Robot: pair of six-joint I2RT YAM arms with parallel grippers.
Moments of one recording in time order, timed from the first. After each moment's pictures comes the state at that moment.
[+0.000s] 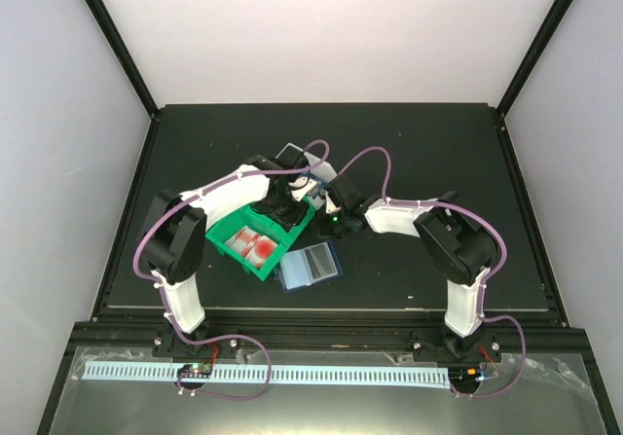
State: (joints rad) left arm -0.58 1.82 1.34 -0.87 0.17 -0.05; right arm 0.72 1.91 1.06 -0.14 -0.34 0.66
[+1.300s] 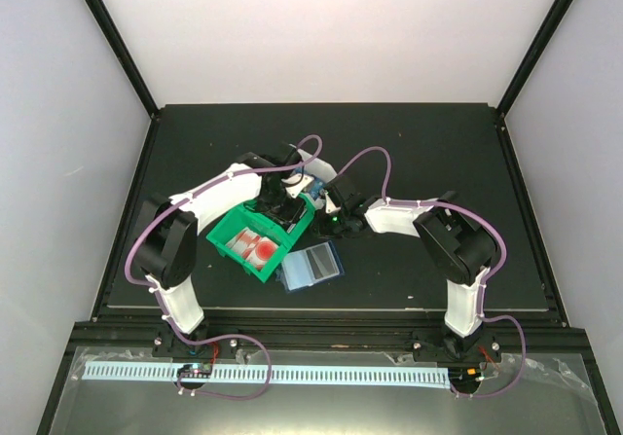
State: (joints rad) left arm -0.55 1.78 1.33 -0.89 0.22 -0.05; right arm 0.72 1.91 1.06 -0.13 -0.35 0.66
